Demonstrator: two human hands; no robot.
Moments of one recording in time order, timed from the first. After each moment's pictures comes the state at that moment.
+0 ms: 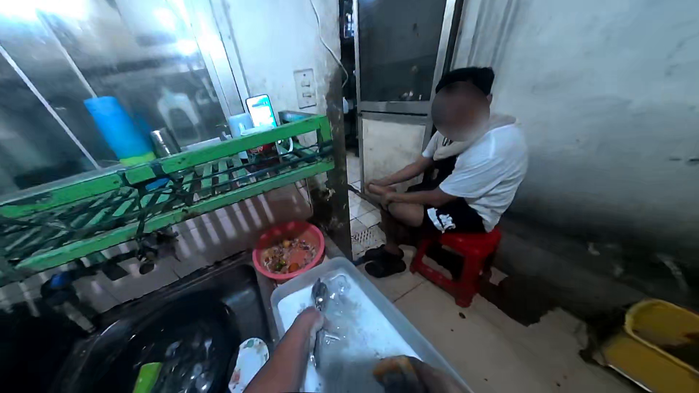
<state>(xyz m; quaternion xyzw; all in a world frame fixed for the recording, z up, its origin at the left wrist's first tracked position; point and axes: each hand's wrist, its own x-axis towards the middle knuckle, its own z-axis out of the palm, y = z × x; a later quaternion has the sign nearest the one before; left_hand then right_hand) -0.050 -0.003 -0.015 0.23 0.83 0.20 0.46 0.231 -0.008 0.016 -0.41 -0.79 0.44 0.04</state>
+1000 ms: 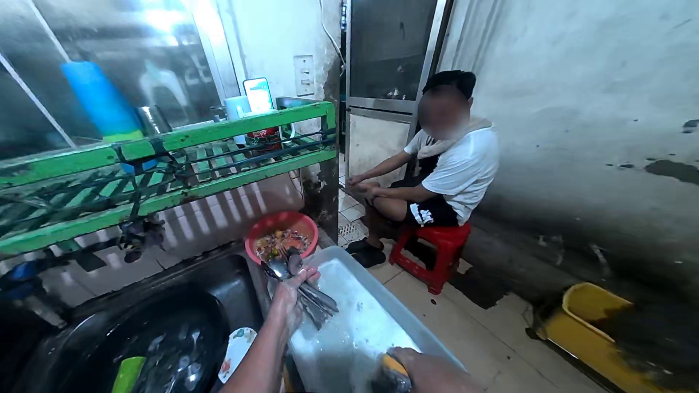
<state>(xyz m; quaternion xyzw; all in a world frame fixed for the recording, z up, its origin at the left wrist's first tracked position) -0.069 -0.030 0.024 0.12 0.50 0.71 0.48 0.209 -0.008 0.015 -0.43 -0.83 0.30 -0.20</state>
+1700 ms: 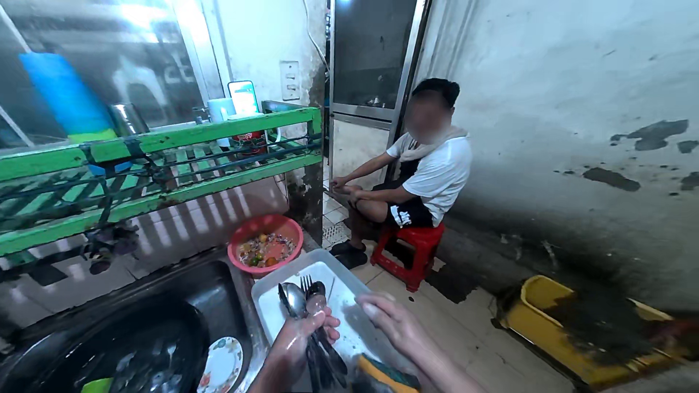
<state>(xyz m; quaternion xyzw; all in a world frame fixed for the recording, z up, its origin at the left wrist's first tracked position) -0.020 -0.078 0.030 0.24 0.50 0.56 0.62 0.190 0.009 0.052 -0.38 -0.78 0.43 0.25</state>
